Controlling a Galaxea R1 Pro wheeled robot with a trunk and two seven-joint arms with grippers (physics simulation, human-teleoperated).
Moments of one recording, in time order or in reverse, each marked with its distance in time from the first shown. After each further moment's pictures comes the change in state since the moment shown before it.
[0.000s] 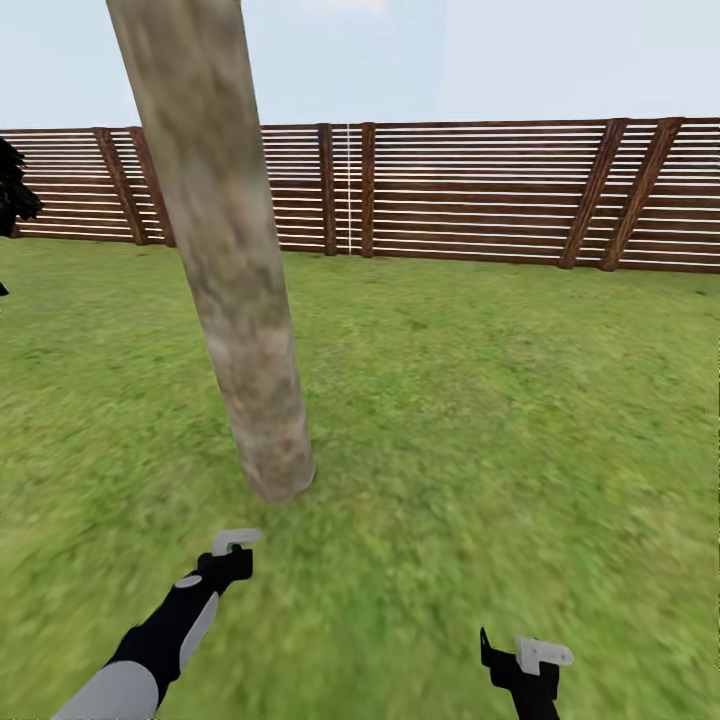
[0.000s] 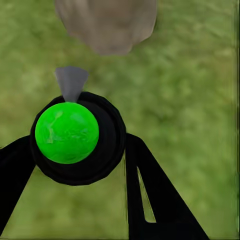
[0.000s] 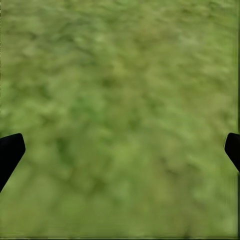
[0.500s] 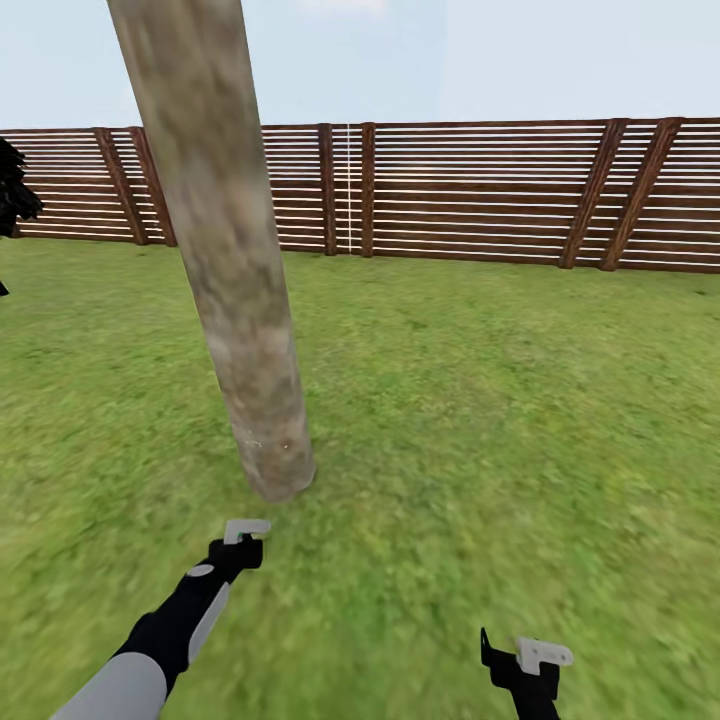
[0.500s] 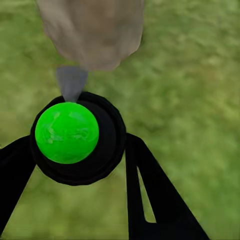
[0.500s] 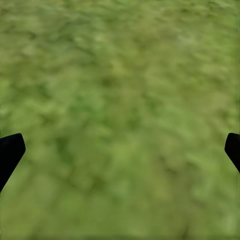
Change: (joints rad) left arm -0.012 -0.012 -0.059 -0.041 -0.009 0.015 0.014; right arm 0.000 0.000 0.000 -0.001 -0.001 0.000 -0.002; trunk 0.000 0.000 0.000
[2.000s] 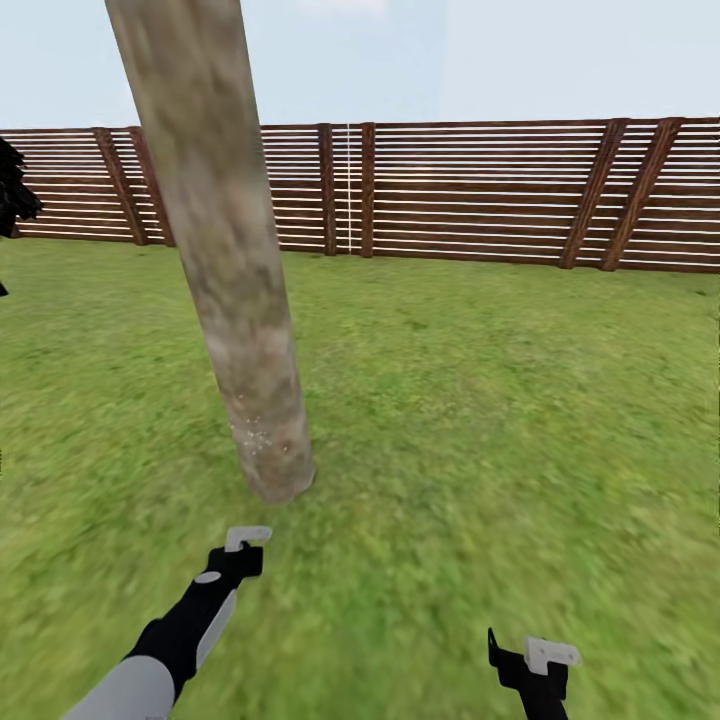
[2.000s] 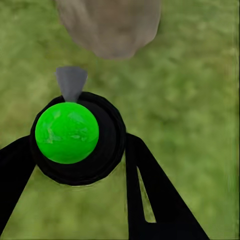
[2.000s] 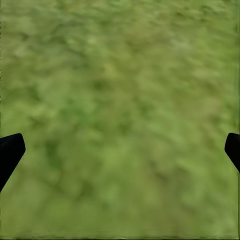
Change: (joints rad) left arm -0.001 -0.024 -0.007 0.044 -0.003 -0.012 0.096; right arm 0.000 -0.022 0.001 0.001 0.002 0.000 0.001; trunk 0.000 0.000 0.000
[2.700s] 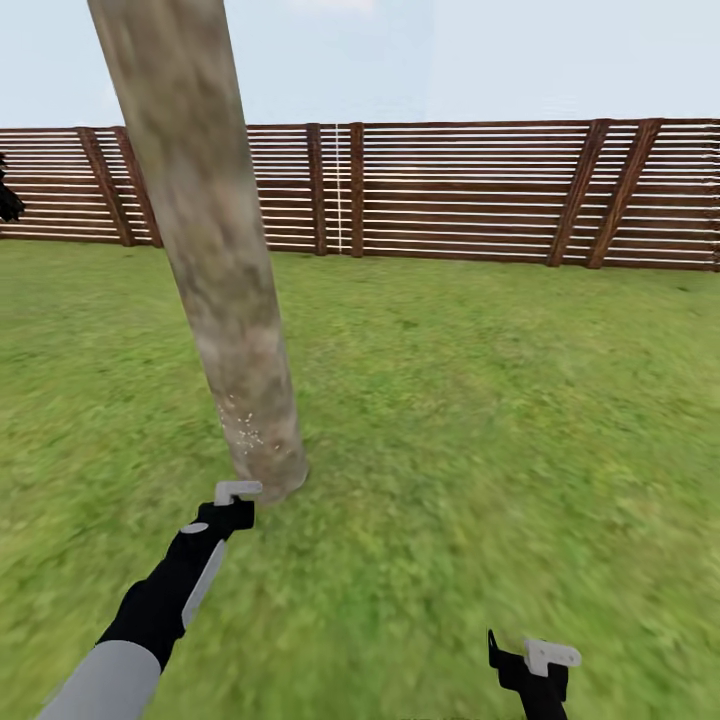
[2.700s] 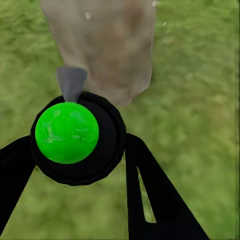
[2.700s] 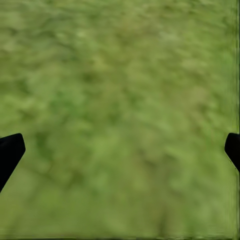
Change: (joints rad) left arm 0.012 0.036 0.010 -0.366 0.011 0.259 0.003; right arm 0.000 0.000 0.000 0.006 -0.002 0.000 -0.002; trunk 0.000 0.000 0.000
